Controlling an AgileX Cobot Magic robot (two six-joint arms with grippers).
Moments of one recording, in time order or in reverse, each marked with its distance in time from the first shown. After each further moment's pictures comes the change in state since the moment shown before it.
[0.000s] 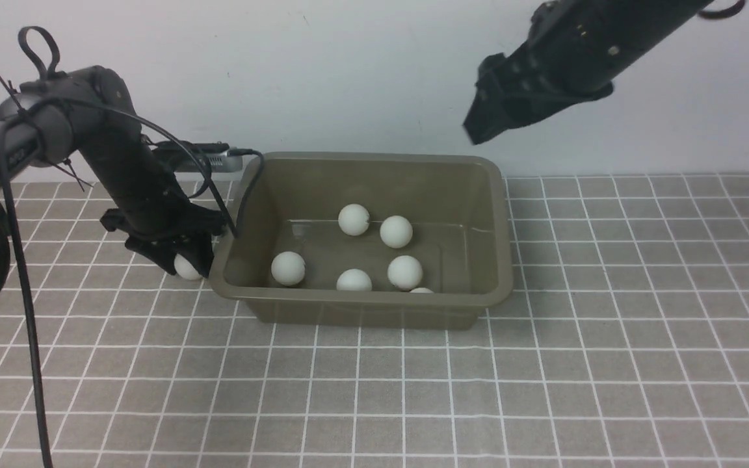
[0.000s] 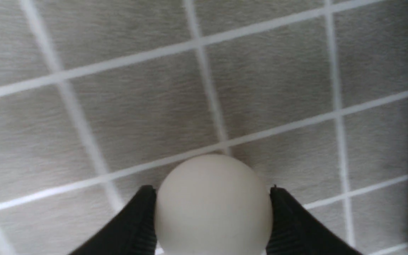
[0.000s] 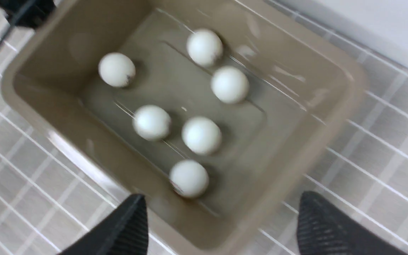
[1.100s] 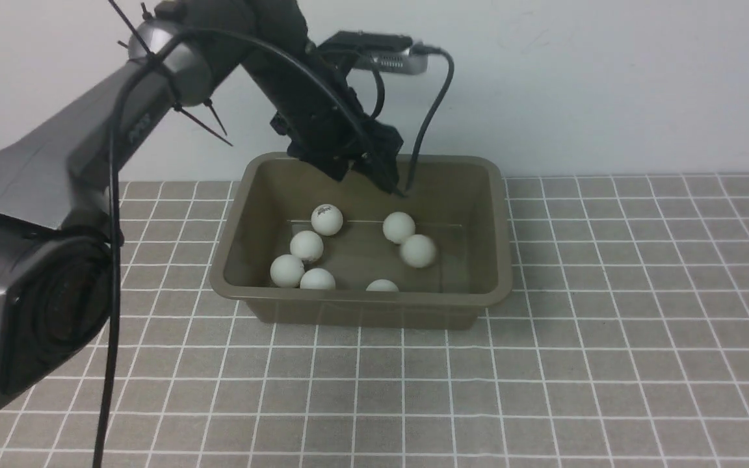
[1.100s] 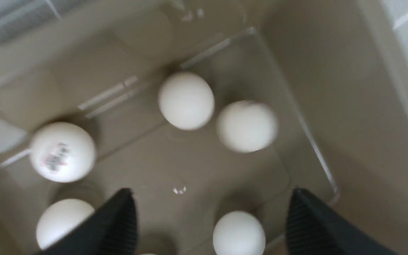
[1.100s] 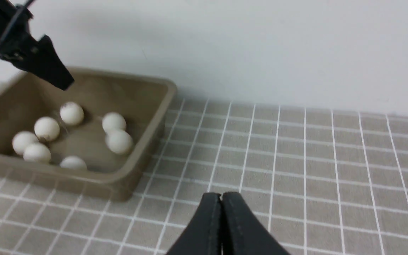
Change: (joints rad) right arm -0.199 -1.414 1.238 -0.170 -0.507 0.236; left arm -0.358 -0.073 -0.319 -0.105 0.017 -0.107
